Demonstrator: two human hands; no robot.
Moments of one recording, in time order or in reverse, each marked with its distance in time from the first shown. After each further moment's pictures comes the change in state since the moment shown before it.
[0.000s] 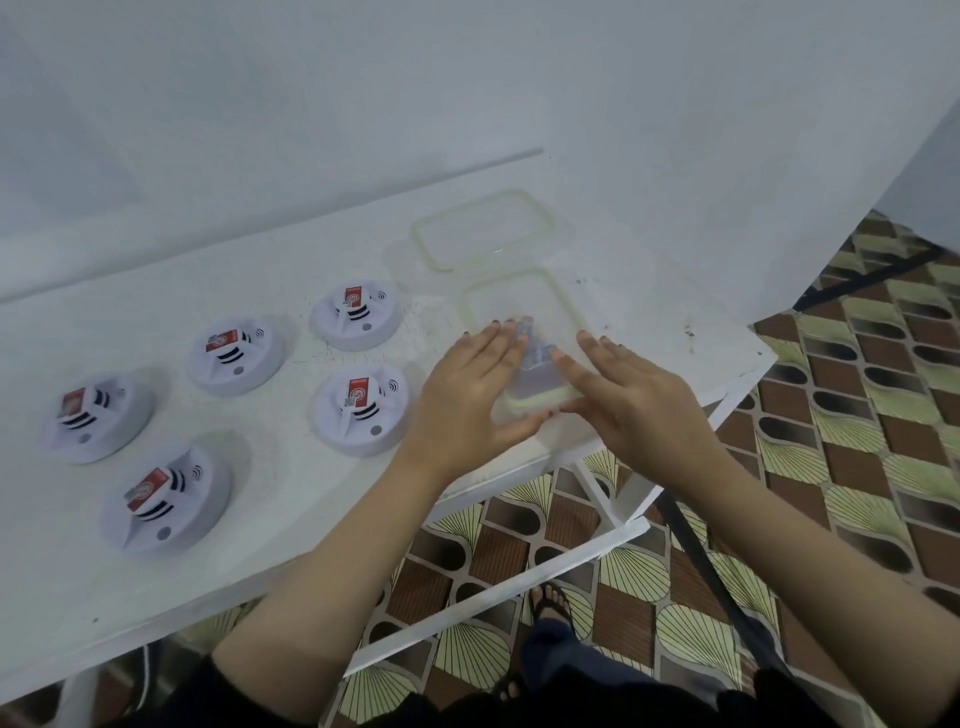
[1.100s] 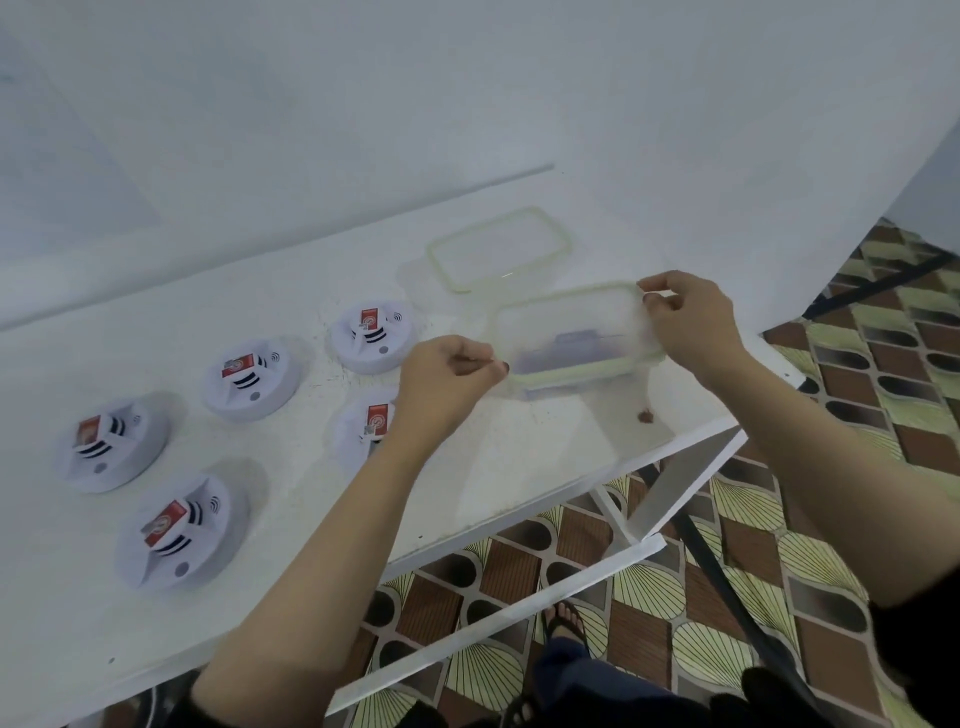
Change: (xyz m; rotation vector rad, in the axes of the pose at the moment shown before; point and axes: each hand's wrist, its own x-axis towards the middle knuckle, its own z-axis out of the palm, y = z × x) left_hand 0.031 -0.020 -0.043 -0.730 -0.020 -0.848; right_hand 0.080 0.055 -0.008 0.581 0.058 0.850
